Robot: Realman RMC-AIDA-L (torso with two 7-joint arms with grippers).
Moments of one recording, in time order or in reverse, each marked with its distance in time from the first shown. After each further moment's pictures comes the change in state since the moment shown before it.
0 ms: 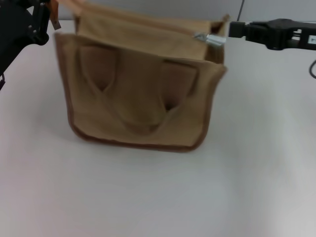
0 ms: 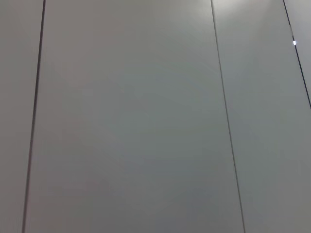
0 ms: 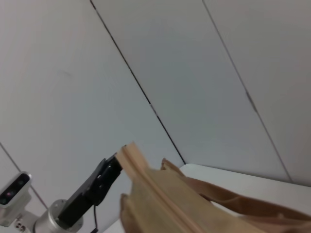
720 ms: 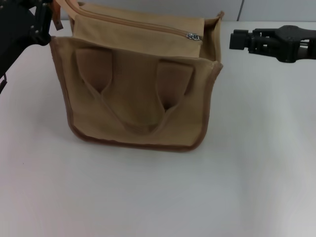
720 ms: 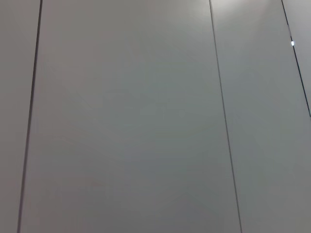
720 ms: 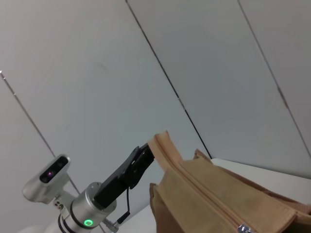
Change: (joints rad) left arm -0.002 -0.002 0.006 0.000 0.000 -0.001 -0.004; right arm 0.006 -0.013 0.055 0.032 0.007 -0.130 -0.068
